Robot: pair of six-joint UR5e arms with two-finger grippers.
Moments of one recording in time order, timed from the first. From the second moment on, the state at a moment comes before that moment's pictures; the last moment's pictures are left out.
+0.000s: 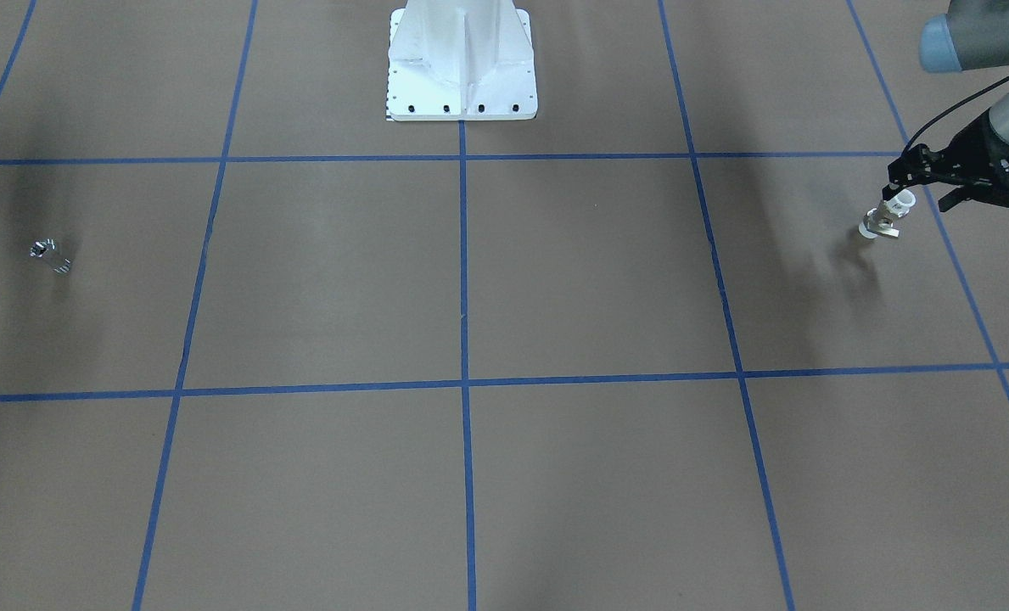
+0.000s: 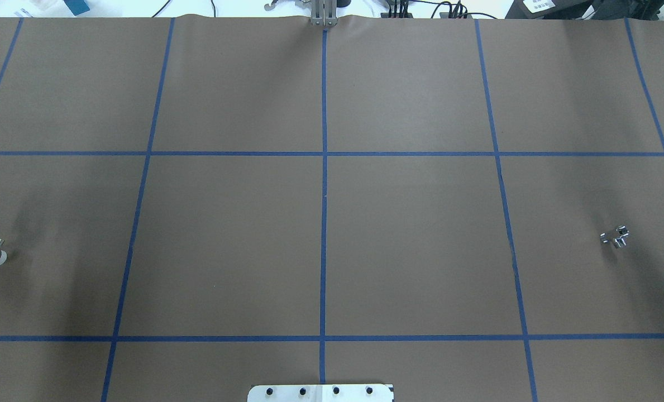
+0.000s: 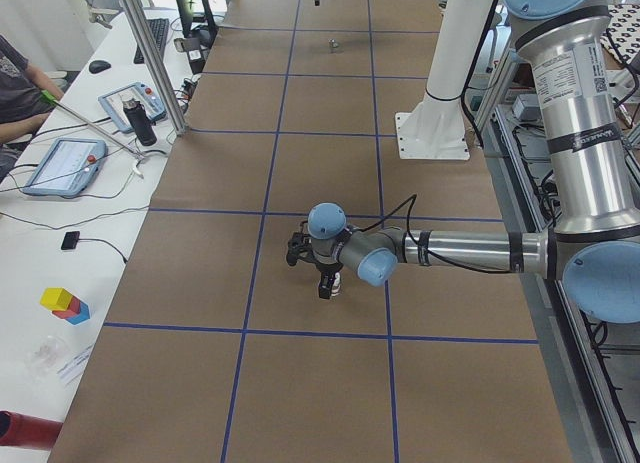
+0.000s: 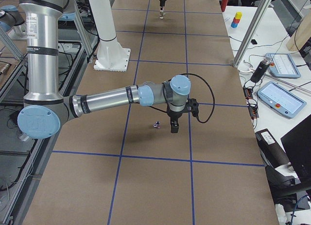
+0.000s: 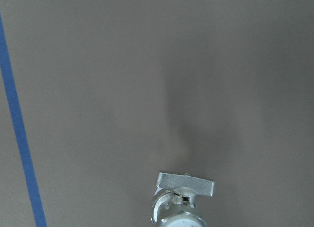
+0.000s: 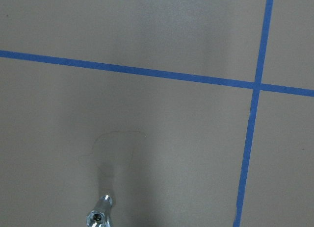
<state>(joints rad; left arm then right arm) -1.08 -1.29 -1.76 -2.14 -2.32 -0.47 1.37 -1.62 1.85 -1.64 2.35 0.14</state>
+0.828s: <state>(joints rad) -1.06 -1.28 -1.79 -2.16 -2.30 -0.47 1.37 -1.62 1.84 -1.64 2.36 0.14</state>
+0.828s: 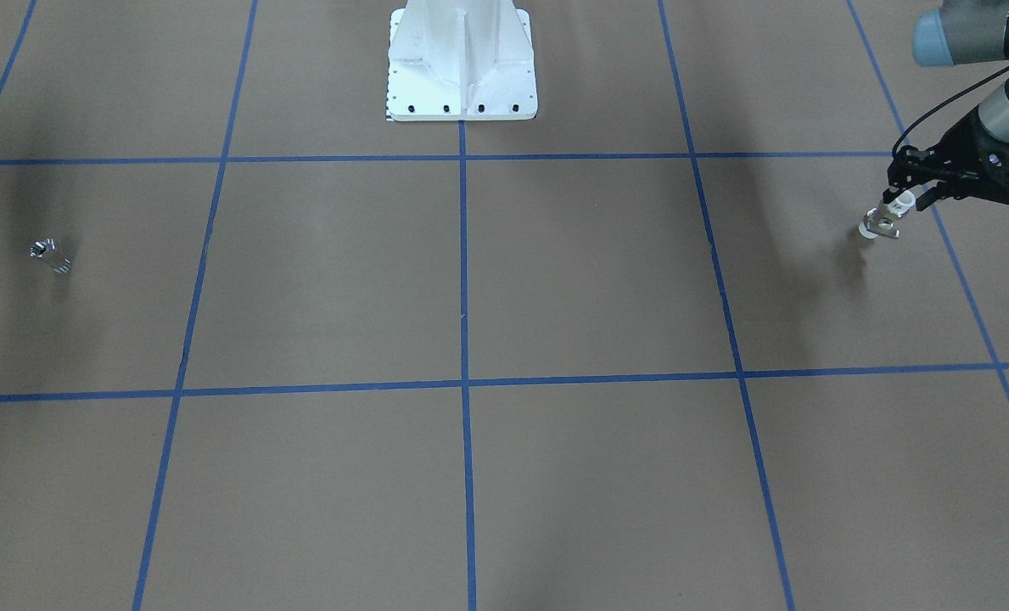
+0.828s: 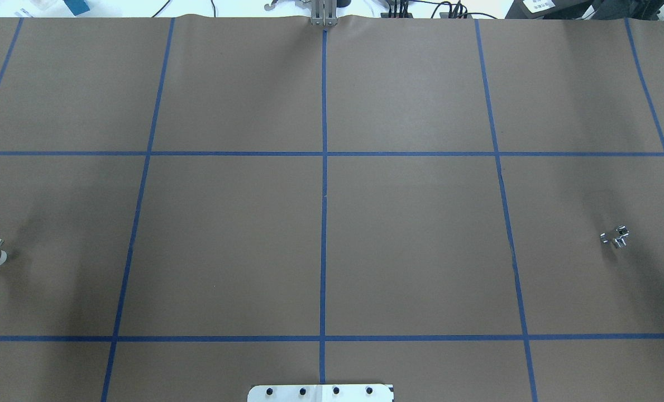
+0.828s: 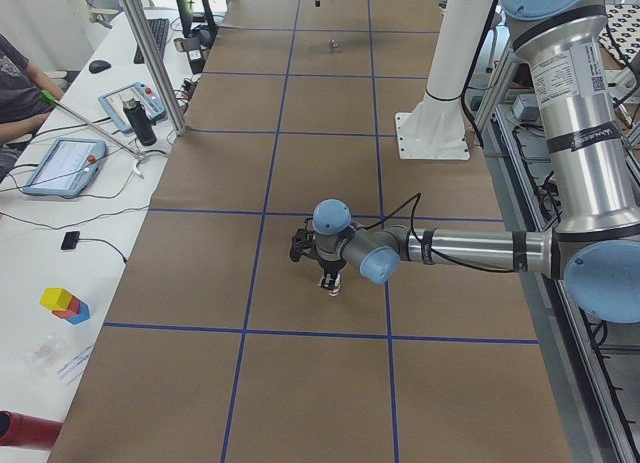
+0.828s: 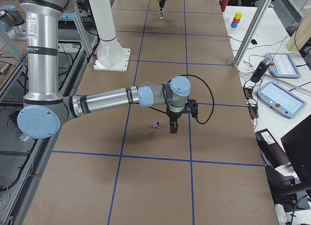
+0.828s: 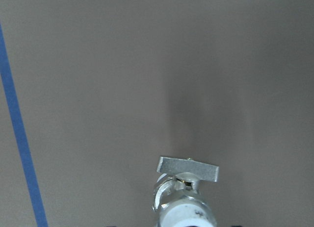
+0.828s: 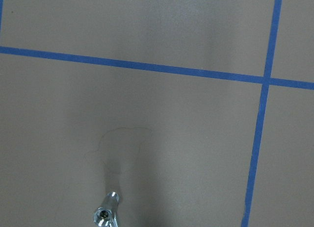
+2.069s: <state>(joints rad) -1.02 -1.63 -1.90 -1.94 -2.29 -0.81 1.37 -1.61 1.82 -1.64 2.36 0.14</state>
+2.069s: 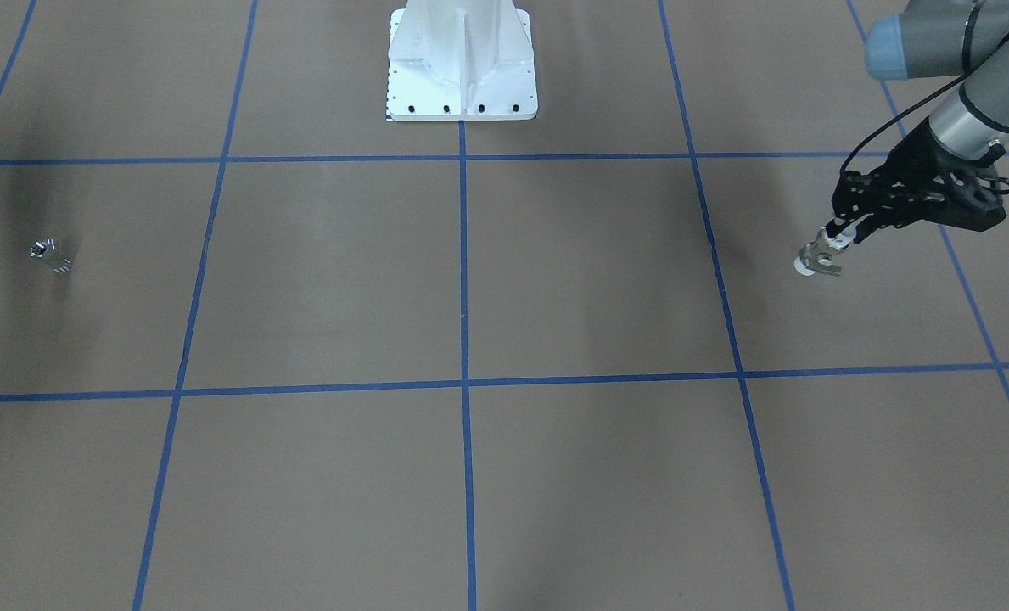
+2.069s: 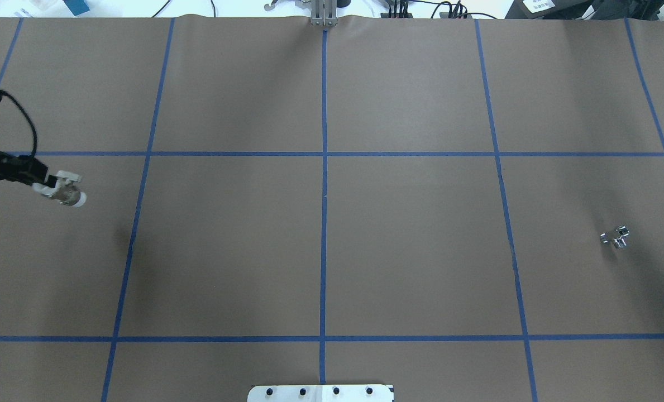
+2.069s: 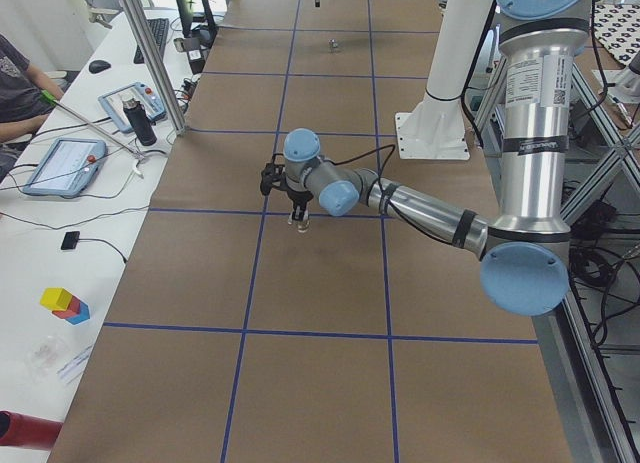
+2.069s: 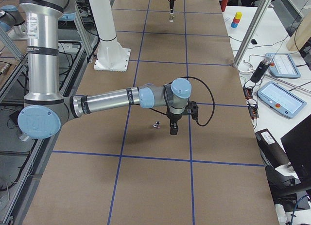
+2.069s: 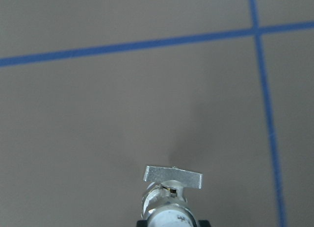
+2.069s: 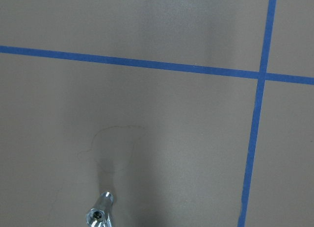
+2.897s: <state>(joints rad) -0.61 -2.41 -1.62 -1.51 -1.97 -1.29 1.37 -1.61 1.82 -1.63 2.36 0.14</state>
